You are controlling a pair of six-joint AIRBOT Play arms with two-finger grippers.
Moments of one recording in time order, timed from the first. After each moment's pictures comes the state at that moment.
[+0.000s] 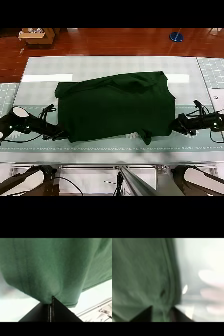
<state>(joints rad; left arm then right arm) 0.20 -1.21 0.50 0.98 -1.22 -1.23 -0.52 -1.29 0.60 -0.93 1.19 1.20</state>
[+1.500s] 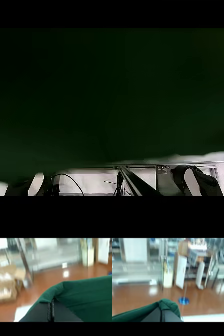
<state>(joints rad) 0.27 -0.58 2.12 1.21 -1.62 -1.39 -0.42 -0.66 2.21 -1.34 1.55 1.56</state>
